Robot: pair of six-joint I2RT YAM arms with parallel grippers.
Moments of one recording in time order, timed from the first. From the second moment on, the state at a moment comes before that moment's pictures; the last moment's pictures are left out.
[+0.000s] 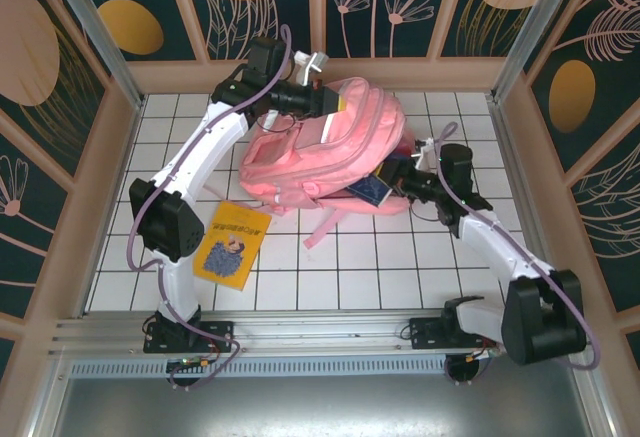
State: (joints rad) left arm -0.48 1.97 2.04 -0.62 0.87 -0.55; right arm 0.22 1.23 0.69 0.11 -0.76 0.97
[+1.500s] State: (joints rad) left arm -0.43 1.93 1.95 -0.54 0.50 -0.56; right arm 0.32 0.80 0.69 -0.23 0.15 0.87
